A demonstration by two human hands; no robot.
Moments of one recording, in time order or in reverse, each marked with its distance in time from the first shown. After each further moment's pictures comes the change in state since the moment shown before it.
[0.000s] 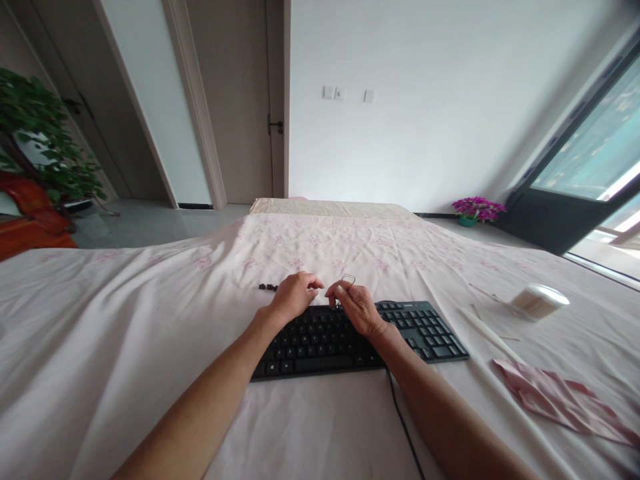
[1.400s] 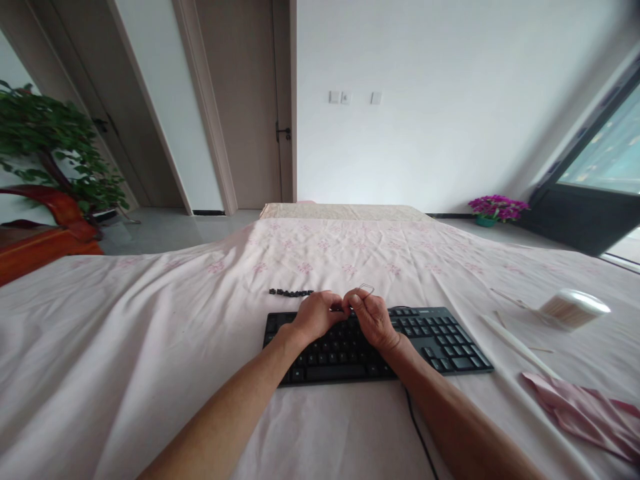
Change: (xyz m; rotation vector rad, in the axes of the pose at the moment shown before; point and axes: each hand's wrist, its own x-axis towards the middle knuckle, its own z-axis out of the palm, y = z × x) left_hand -0.010 0.007 0.032 -0.035 -0.101 0.052; right_hand -0.007 0.008 0.005 0.055 0.127 -0.134
